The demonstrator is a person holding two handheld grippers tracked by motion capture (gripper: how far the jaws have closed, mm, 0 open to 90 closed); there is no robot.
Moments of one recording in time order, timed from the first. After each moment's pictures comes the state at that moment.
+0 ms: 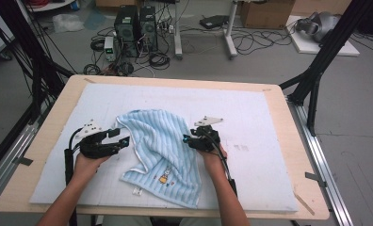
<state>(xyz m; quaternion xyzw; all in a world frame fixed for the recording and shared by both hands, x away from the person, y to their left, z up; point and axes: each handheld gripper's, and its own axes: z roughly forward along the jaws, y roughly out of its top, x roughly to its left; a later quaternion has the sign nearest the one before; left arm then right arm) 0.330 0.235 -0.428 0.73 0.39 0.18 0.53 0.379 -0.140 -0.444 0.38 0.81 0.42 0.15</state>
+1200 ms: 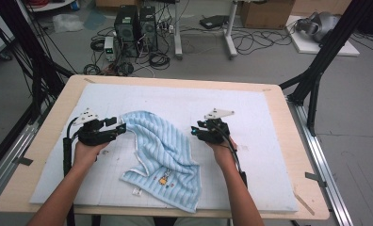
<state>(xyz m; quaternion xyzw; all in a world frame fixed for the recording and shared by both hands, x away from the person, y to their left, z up) 0.360 0.245 -0.420 0.71 0.41 0.19 0.54 0.397 -0.167 -0.423 0.35 0.81 0.44 0.17</state>
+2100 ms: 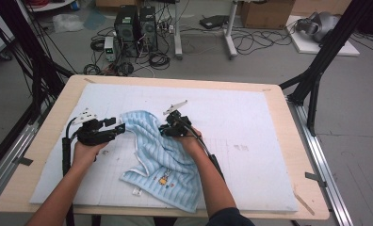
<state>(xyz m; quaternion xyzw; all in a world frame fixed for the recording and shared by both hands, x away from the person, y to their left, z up) 0.362 0.250 -0.423 0.71 0.42 0.18 0.54 0.437 -0.056 -0.442 0.27 0.88 0.39 0.06</state>
